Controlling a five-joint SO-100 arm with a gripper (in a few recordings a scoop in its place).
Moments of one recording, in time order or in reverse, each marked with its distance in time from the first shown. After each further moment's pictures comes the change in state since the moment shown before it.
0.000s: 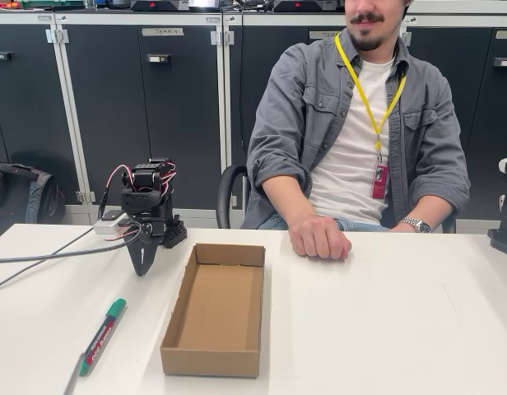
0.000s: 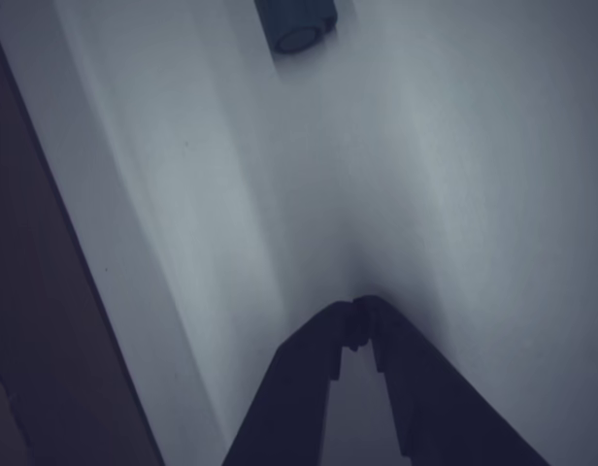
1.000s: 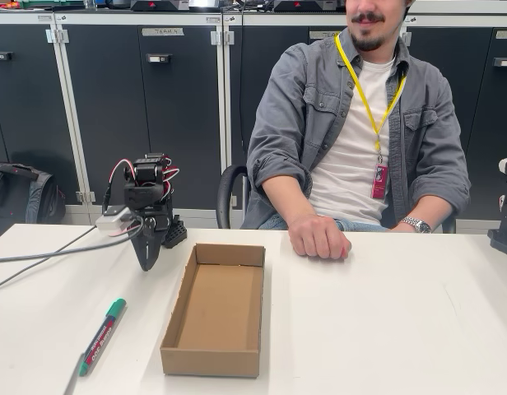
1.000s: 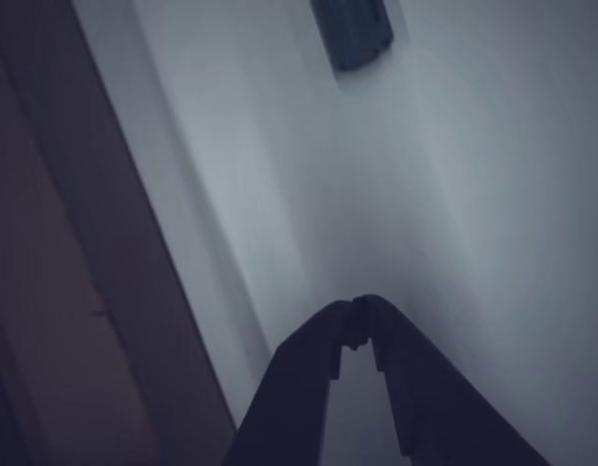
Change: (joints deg) arm -7.2 -10.7 -16.8 -0.7 9.8
